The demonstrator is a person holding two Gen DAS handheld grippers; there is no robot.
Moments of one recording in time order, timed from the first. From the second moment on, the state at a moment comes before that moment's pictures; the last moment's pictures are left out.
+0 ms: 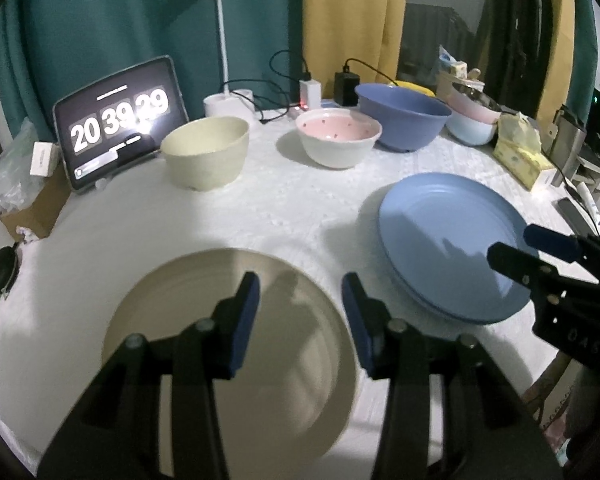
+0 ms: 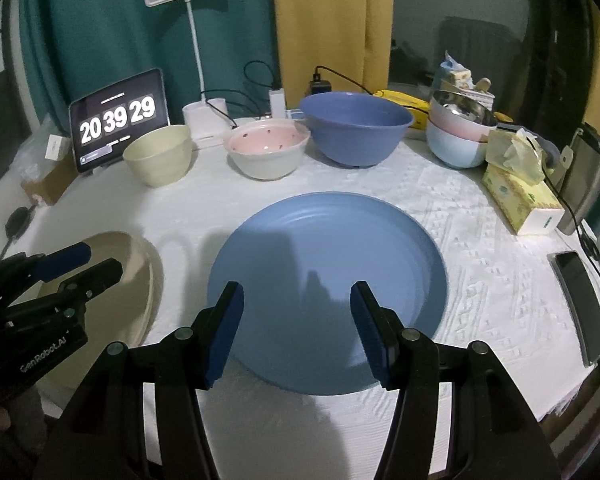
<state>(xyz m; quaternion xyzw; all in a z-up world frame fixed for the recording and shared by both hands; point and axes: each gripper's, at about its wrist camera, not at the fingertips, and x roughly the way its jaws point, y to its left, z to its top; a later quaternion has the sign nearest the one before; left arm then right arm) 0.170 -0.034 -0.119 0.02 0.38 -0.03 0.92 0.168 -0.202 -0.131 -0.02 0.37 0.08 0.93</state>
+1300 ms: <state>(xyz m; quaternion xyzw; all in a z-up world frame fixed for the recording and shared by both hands) 0.156 0.073 -0.142 -0.02 0.38 0.06 0.92 0.181 -0.118 -0.147 -0.07 0.40 0.14 0.90</state>
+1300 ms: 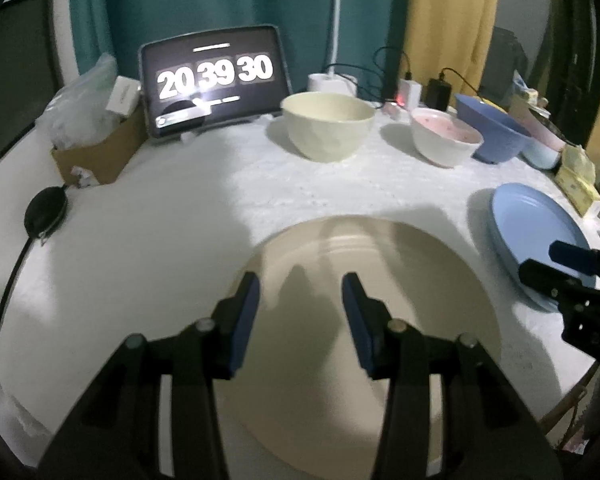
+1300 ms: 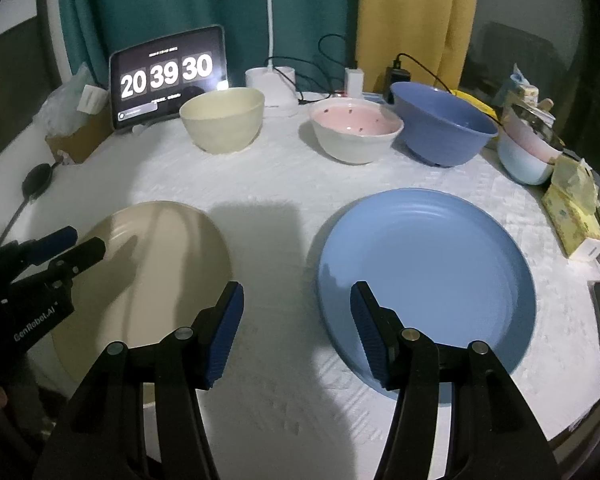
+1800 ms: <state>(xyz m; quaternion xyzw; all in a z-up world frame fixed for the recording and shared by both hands) 0.154 0.110 -0.159 -0.04 0.40 0.10 0.91 0.194 -0.090 -0.165 -0.09 0.42 0.15 0.89</state>
